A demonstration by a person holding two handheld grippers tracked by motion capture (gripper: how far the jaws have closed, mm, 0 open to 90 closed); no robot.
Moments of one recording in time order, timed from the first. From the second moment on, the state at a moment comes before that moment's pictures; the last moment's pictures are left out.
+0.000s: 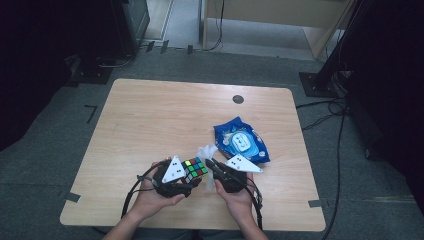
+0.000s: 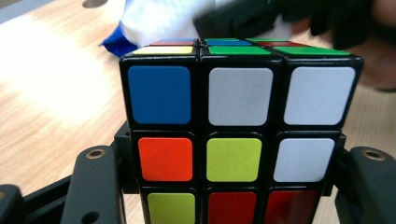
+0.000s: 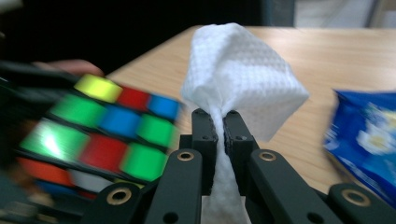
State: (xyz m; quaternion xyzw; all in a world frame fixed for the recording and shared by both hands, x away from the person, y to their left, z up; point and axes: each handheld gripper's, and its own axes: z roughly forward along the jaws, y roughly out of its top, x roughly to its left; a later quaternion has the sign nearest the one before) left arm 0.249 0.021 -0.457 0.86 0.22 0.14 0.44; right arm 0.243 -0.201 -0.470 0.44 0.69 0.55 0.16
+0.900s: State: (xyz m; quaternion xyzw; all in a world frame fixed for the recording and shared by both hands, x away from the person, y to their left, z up) left arm 0.258 0.036 -0.453 0.84 0.23 0.11 0.48; right arm 0.237 -0.192 -0.458 0.41 0.71 0.56 0.14
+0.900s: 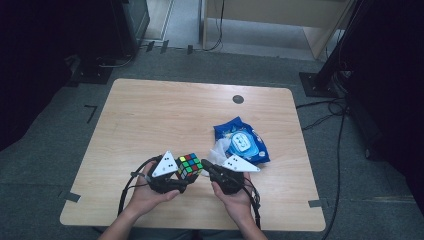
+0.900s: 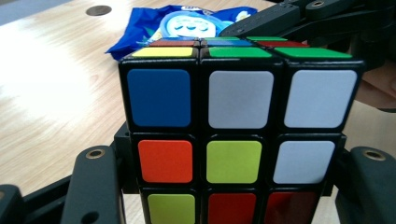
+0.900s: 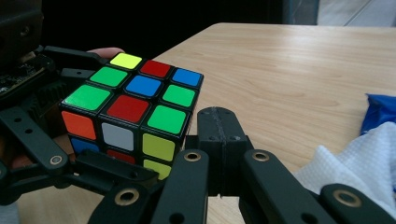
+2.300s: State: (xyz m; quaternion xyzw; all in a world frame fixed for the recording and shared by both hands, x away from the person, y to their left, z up) left arm 0.259 0.047 -0.444 0.84 0.22 0.12 0.49; right arm 0.236 -0.194 -0.462 0.42 0.71 0.54 0.16
